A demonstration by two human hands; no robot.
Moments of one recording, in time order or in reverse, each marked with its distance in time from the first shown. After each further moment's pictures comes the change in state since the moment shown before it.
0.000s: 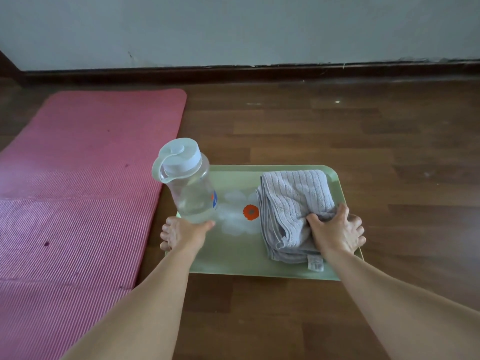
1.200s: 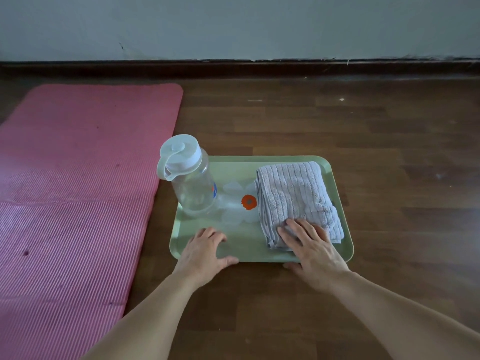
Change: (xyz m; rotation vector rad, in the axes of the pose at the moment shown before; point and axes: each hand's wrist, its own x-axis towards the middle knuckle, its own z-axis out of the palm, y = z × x) left_hand 0.024 -0.044 0.030 0.423 -0.352 0.956; right_hand -0.019 0.018 0.034 -0.584 -0.283 -1.102
